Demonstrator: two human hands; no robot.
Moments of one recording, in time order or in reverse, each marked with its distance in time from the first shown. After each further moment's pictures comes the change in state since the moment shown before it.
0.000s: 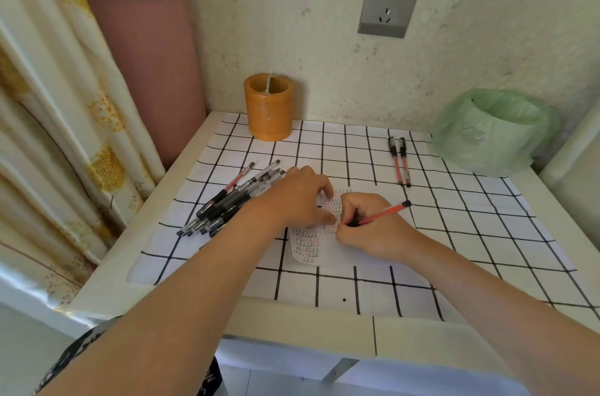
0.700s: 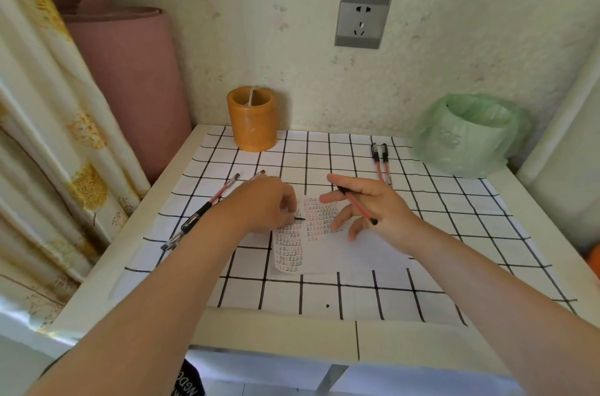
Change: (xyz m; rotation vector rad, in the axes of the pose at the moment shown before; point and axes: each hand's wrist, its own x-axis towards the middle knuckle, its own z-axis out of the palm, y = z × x) left_hand -0.019 -0.007 -0.027 0.136 0.003 -0.047; right_hand -0.003 -0.020 -0.035 0.518 0.051 0.182
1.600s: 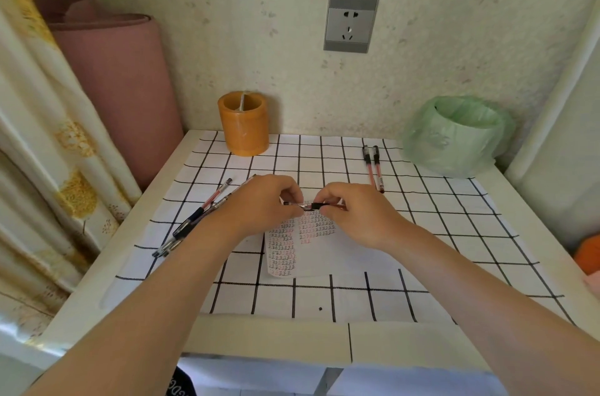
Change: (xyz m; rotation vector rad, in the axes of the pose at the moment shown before) left_hand 0.003 0.013 0.001 -0.342 0.089 -0.007; right_hand 0.011 0.005 0.003 -0.932 0.098 -0.172
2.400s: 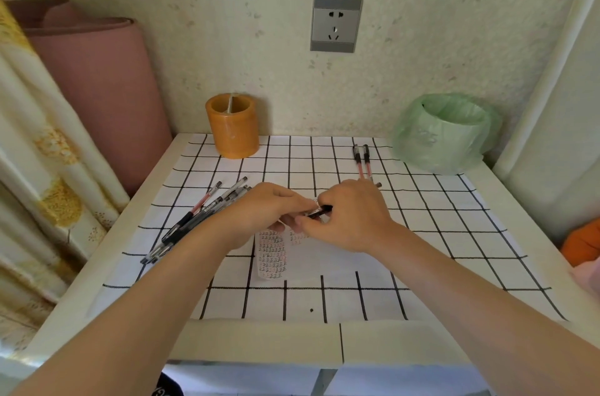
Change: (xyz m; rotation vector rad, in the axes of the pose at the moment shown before) left_hand -0.010 0.029 0.002 -0.599 -0.207 -0.212; right_hand -0.005 -0.011 0.000 -0.408 0.257 -0.166
